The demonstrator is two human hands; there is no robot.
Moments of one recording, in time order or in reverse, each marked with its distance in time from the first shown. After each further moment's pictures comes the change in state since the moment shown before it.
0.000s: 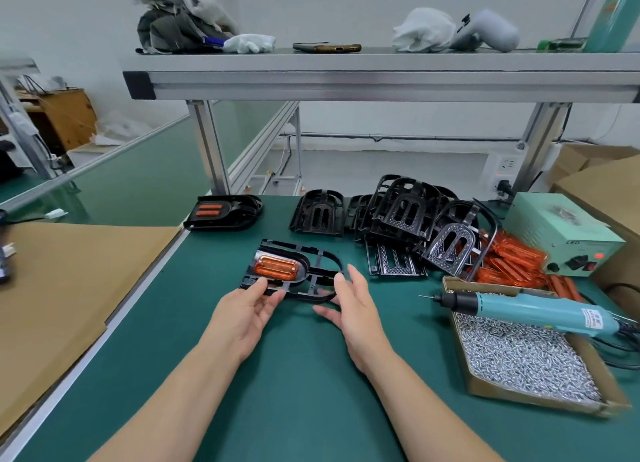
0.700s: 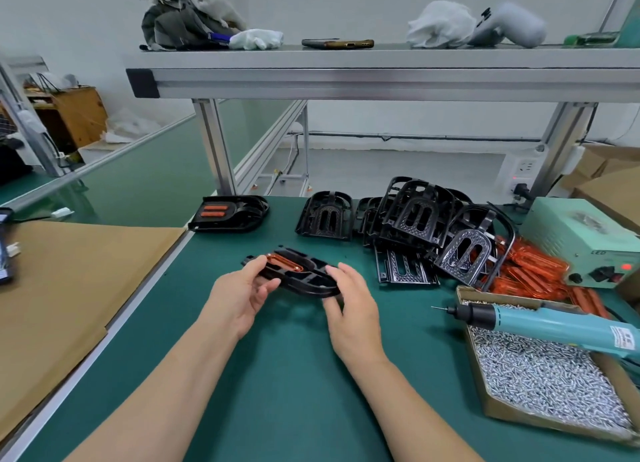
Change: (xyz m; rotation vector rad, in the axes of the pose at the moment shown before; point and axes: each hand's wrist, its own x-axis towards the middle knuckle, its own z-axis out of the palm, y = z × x) left_hand 0.037 0.026 0.009 0.141 0.084 0.068; right_hand 0.014 0.008 0.007 -0.768 0.059 -0.505
